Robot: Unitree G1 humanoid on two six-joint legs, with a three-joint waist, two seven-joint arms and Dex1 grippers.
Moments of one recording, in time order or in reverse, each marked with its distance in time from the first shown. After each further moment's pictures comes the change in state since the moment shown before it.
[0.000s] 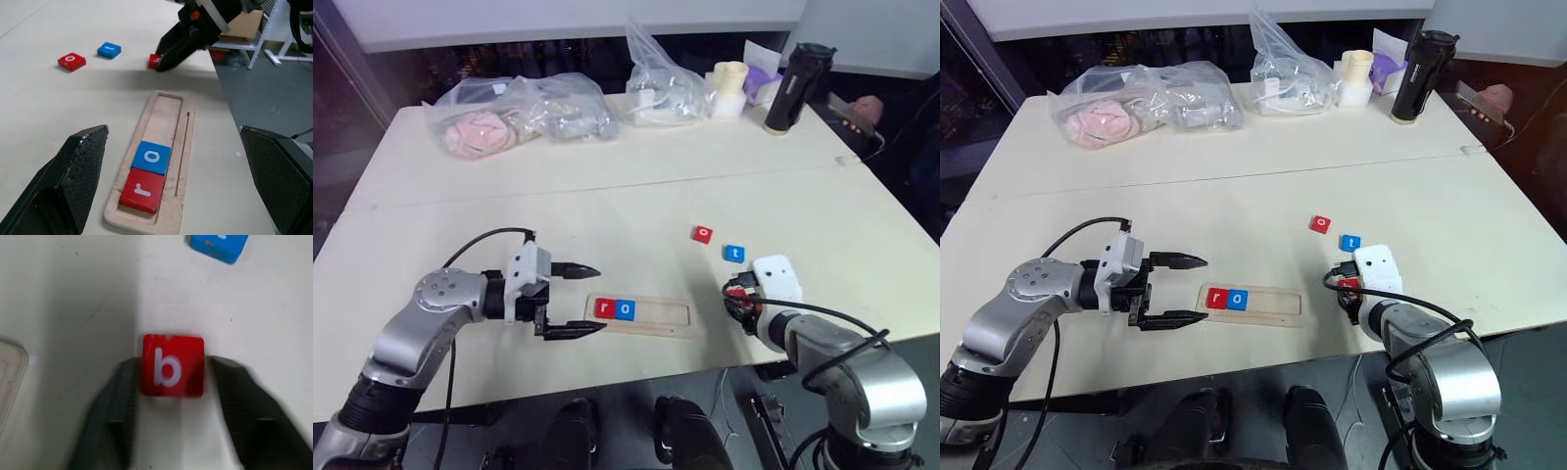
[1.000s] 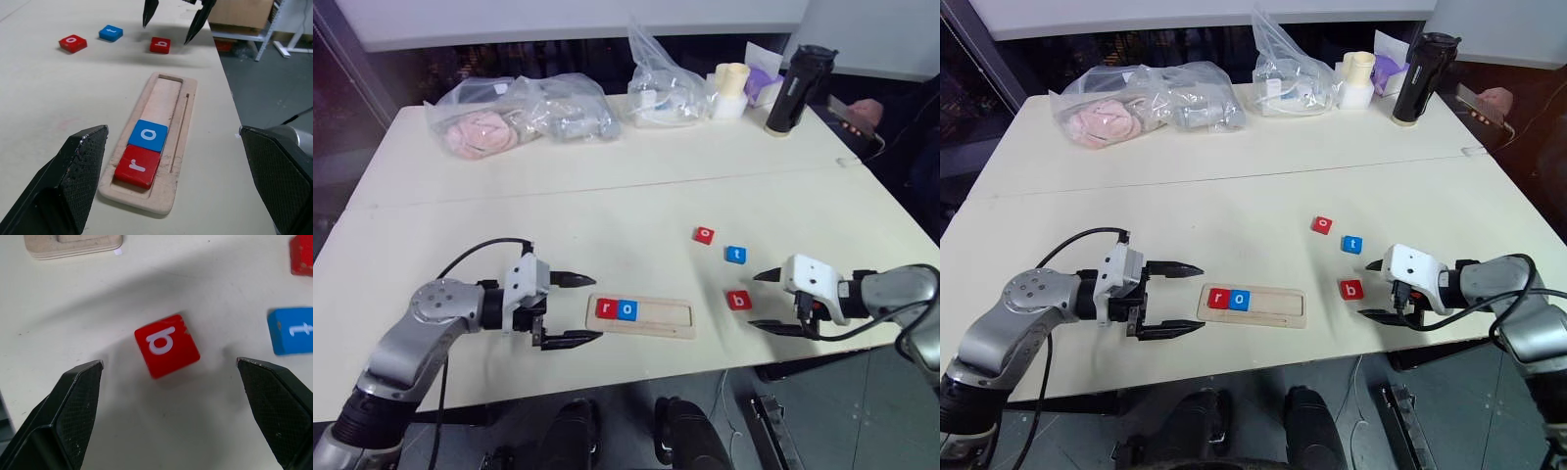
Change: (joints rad) left arm 0.078 0.014 0.020 -0.047 0.035 -0.012 0.027; right arm -0.061 -0.675 0.170 0.825 -0.028 -1.413 1.076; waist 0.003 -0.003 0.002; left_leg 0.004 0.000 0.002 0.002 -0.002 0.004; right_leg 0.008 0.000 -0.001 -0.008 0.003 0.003
